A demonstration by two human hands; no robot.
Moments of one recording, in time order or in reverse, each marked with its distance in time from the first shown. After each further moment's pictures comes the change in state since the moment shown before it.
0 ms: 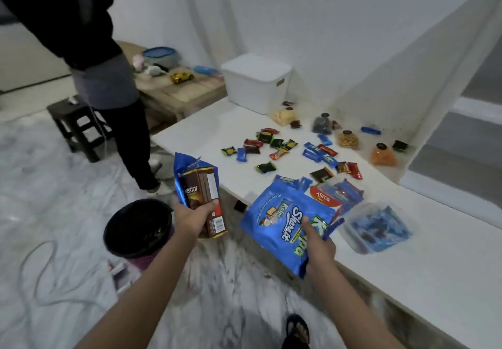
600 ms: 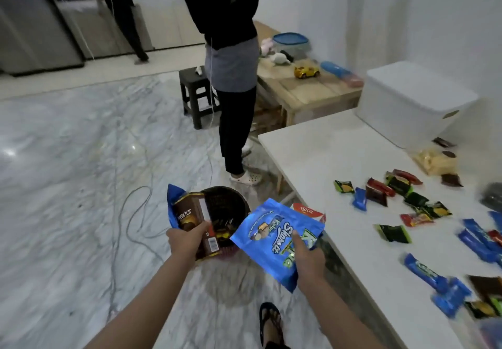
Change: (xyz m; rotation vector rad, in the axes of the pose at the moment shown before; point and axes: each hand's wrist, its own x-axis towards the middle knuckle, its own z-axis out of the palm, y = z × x) left_hand 0.157 -0.041 -0.190 -0.182 0.573 -0.247; right_hand 0.032 0.096 0.280 -0.489 -0.377 0.065
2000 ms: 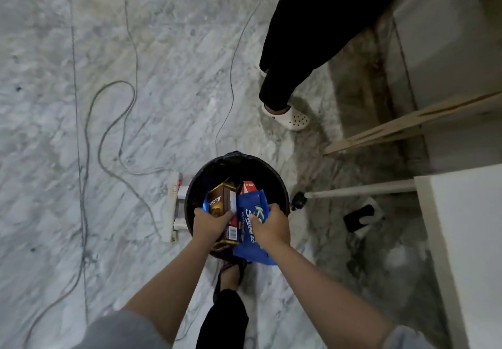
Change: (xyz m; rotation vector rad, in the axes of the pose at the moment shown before) left_hand 0.445 -0.078 0.143 0.467 -0.122 -0.465; right_hand 0.345 0.094 0.411 -1.234 -0.340 0.014
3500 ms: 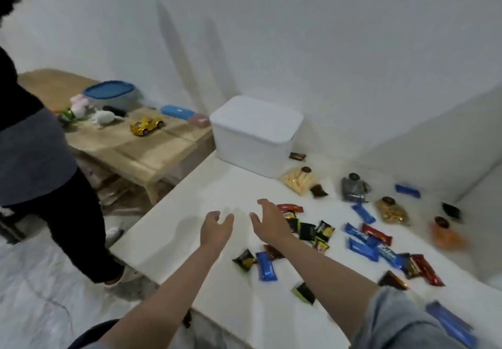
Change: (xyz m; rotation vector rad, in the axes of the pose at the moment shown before) left_hand -0.531 0.102 0.266 0.310 -0.480 0.971; right_hand -0.284 0.306 -0.405 0.287 0.770 -0.145
